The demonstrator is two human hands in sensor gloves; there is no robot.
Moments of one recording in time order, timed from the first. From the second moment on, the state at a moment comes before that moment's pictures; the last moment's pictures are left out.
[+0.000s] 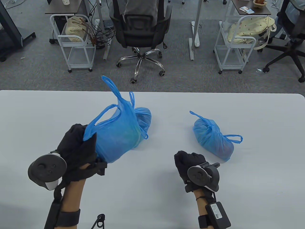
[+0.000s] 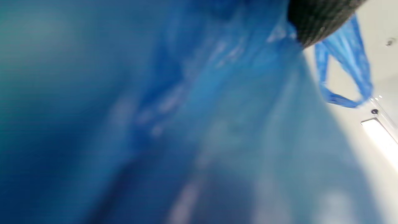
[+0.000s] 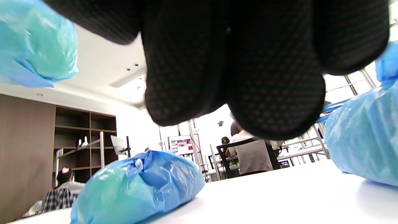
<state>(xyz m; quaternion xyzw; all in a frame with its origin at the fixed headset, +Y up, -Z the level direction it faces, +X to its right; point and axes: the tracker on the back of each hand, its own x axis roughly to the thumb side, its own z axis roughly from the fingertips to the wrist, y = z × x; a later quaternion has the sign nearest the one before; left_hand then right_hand) -0.246 -0.541 -0.252 0.36 -0.09 0.40 0.84 0.140 -0.714 -0.294 0.14 -0.29 0.92 0.20</state>
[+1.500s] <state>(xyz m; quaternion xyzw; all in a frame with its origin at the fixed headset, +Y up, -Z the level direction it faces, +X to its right) -0.165 -0.730 -0.276 -0.01 -0.14 0.72 0.68 0.126 -0.706 -0.296 0.14 -0.10 0.72 0.67</state>
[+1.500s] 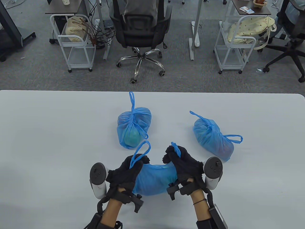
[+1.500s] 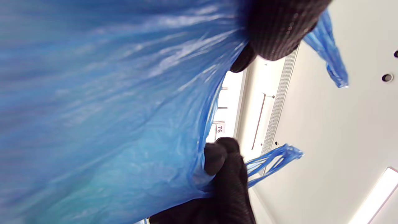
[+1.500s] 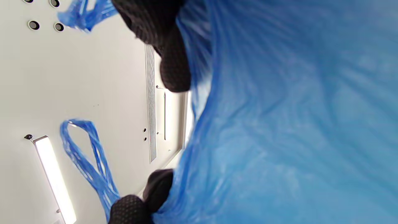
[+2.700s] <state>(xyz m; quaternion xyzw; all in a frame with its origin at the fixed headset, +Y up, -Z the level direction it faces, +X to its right) -0.144 -0.732 -0.277 -0.07 -0.21 0.60 0.77 0.074 -0.702 -0.281 0.27 -0.12 0.86 0.41</state>
